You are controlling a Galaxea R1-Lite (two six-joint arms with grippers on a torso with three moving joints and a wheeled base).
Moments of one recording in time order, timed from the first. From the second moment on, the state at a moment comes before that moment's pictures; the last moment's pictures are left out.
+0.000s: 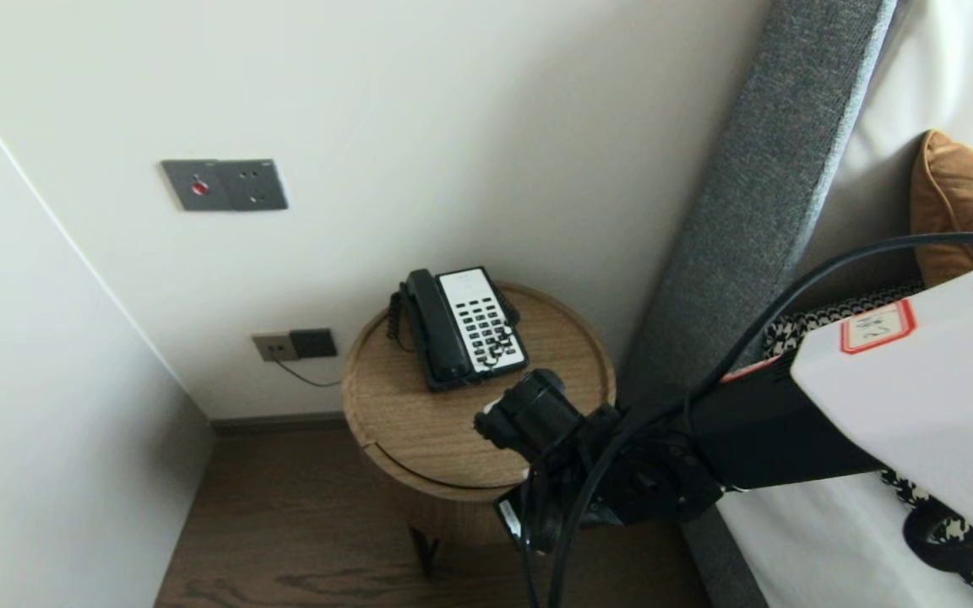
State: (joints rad) left arm 0.00 0.00 0.00 -0.02 0.02 -0.02; right arm 0.82 2.07 -1.27 0.17 -0.20 0.20
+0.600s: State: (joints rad) left arm 0.00 0.00 0.00 -0.02 0.02 -0.02; right arm 0.66 1.76 -1.11 0.16 -0.24 0.20
